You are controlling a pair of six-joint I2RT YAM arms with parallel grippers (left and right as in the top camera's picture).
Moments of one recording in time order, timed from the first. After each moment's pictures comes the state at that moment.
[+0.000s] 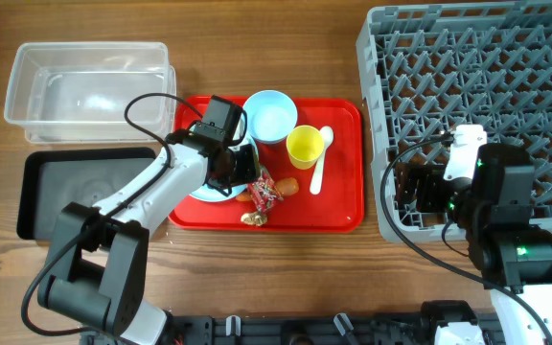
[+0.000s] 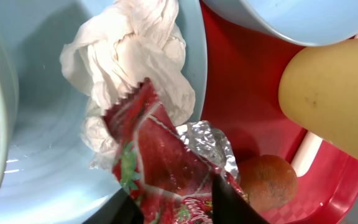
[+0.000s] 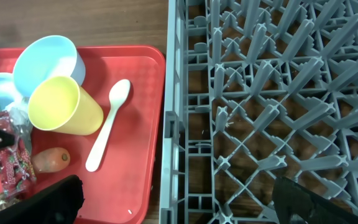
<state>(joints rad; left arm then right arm) -0.39 1.71 1.02 -0.59 0.26 -0.55 0.03 0.85 0.84 -0.78 -0.13 0.07</state>
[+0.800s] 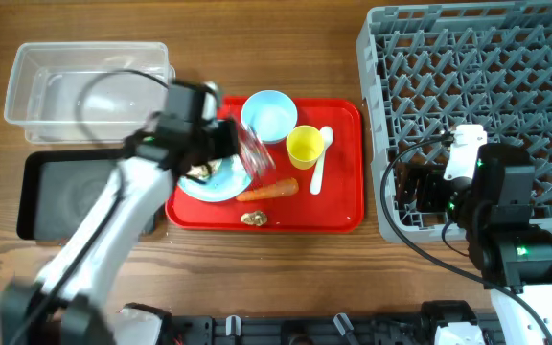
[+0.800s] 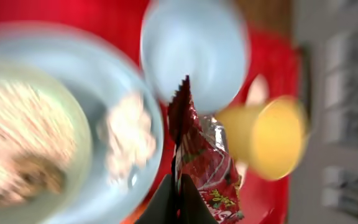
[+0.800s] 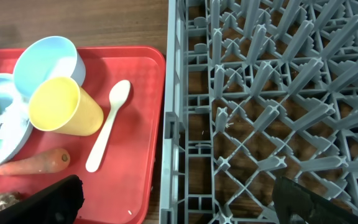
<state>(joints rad) -0.30 1.48 1.05 -0.58 0.26 -0.50 0.03 0.85 0.84 -0.78 -0.13 0.07</state>
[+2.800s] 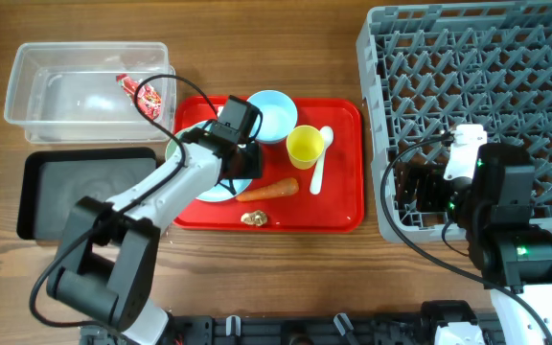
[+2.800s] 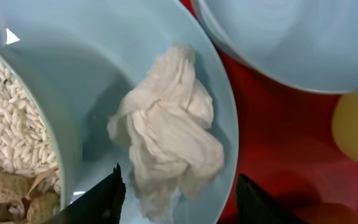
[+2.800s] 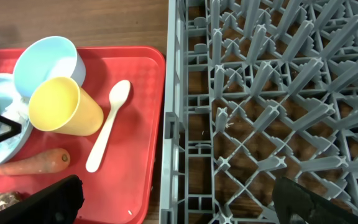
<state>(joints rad) -0.45 1.75 1.05 -0.56 -0.03 -0.45 0.03 0.85 0.84 -0.78 -0.13 0.07</state>
